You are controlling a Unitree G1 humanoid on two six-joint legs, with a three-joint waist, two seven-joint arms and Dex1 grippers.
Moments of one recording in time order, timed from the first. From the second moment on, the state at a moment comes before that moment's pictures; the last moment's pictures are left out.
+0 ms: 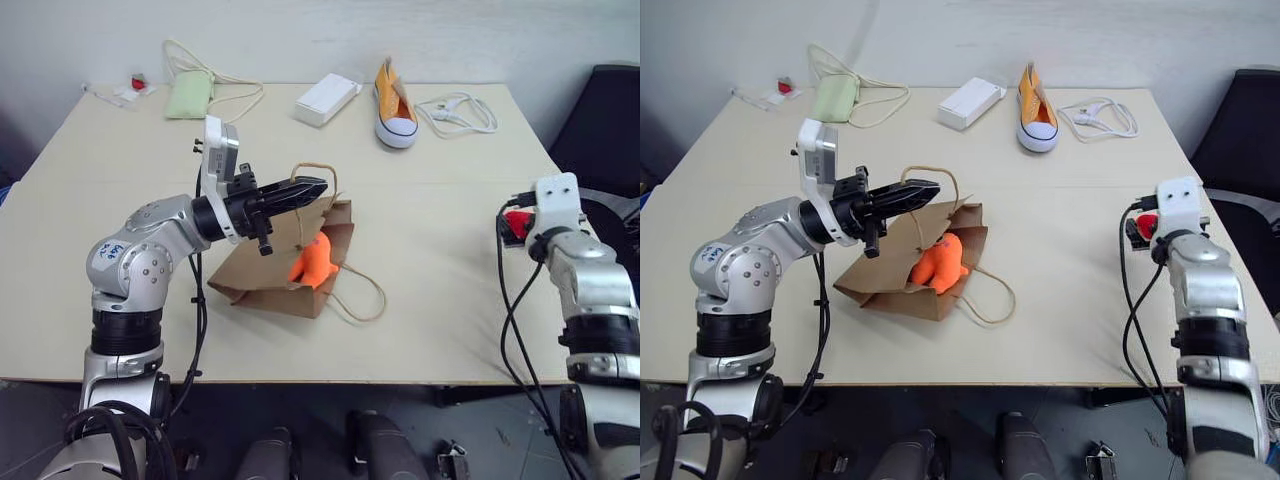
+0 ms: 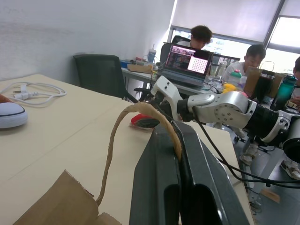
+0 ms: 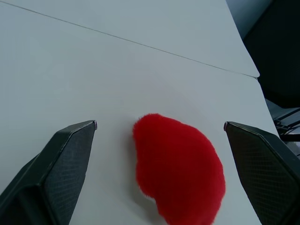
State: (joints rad) left arm -0.71 0.46 0.13 -0.13 -0.74 0.76 -0.85; right arm -0.70 -0.66 -0.12 0.49 0.06 0.53 0.24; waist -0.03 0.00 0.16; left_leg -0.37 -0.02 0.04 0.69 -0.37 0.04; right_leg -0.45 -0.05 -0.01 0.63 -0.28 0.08
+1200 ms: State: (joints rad) left arm -0.75 0.49 0.11 -0.14 -0.76 0.76 -0.90; right arm -0.59 -0.54 -0.16 -0.31 0.60 1.22 0.65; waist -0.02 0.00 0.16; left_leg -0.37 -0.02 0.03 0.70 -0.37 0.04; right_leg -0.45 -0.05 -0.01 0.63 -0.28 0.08
